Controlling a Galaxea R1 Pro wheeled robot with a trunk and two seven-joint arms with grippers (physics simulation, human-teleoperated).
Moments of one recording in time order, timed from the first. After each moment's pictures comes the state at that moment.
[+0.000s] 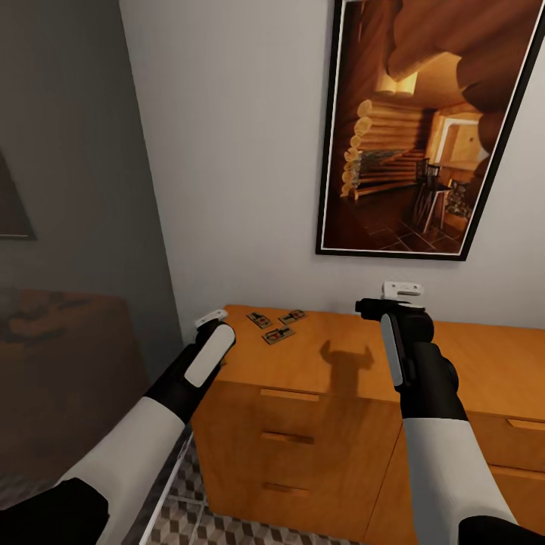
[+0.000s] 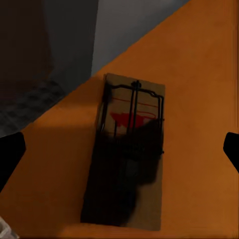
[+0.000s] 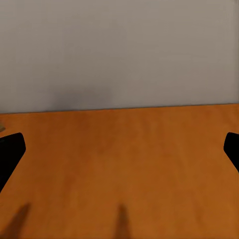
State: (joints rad) left arm -0.90 -0.12 -0.41 -0.99 1.02 0.42 1.20; right arm -0.81 0.08 -0.10 -1.37 0.09 0.90 -0.17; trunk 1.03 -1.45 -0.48
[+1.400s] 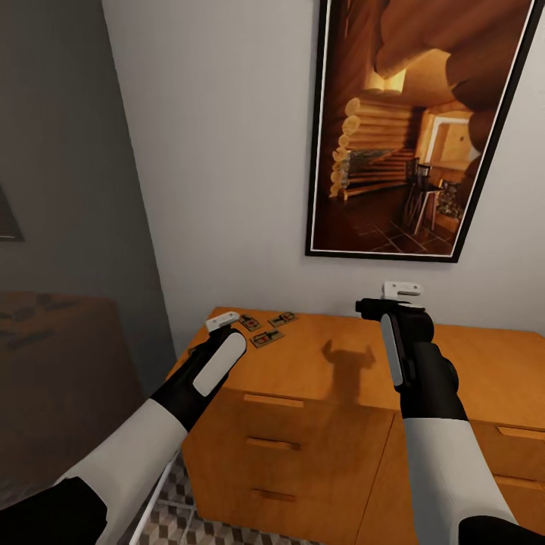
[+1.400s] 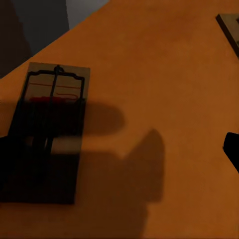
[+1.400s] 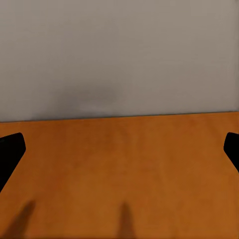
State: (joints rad) left arm -0.90 -0.11 -0.54 -0.99 1.03 0.41 1.20; right arm -0.81 0.08 -0.10 -1.37 0.09 0.90 -0.17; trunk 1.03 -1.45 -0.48
